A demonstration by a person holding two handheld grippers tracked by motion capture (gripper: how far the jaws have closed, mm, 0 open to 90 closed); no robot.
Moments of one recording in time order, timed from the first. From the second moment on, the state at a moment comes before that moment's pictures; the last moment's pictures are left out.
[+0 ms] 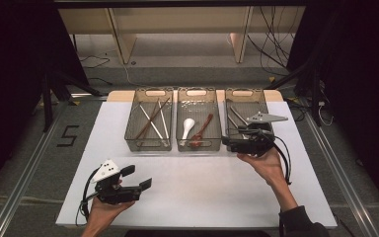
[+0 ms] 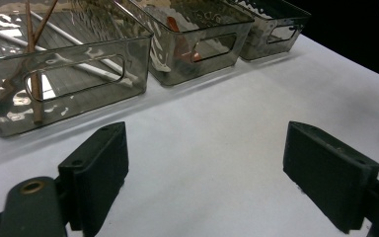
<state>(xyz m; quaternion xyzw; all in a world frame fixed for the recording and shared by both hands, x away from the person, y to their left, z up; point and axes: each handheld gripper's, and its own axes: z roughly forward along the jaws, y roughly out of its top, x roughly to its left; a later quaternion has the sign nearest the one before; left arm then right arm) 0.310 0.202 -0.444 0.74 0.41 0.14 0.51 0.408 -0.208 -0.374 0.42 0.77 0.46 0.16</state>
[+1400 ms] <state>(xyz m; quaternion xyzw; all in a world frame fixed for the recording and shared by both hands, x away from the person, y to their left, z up) 0.310 0.202 -0.444 0.74 0.41 0.13 0.52 0.324 -0.223 -0.428 0.38 0.76 0.51 0.14</state>
